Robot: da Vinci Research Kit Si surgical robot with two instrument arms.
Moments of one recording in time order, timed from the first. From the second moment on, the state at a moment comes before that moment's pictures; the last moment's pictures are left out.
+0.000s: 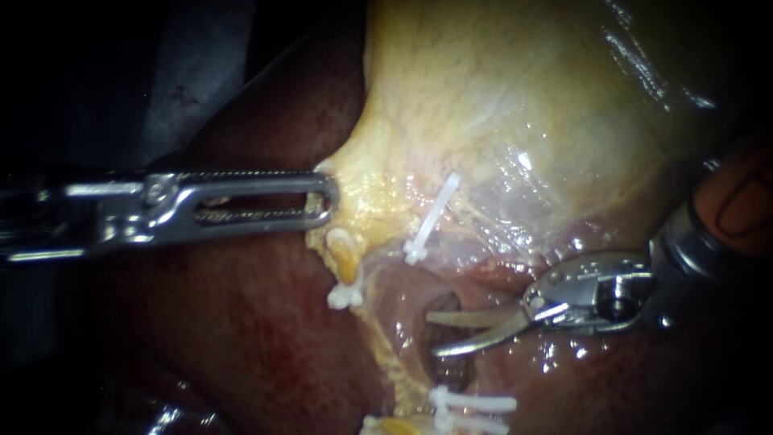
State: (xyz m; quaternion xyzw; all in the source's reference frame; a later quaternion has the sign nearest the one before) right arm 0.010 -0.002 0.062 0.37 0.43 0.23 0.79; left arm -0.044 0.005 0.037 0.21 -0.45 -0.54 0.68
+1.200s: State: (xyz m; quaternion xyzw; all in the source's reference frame) right arm 0.004 0.009 0.054 0.29 0.49 0.24 0.79; left arm -0.045 0.005 0.038 0.20 -0.45 -0.54 0.68
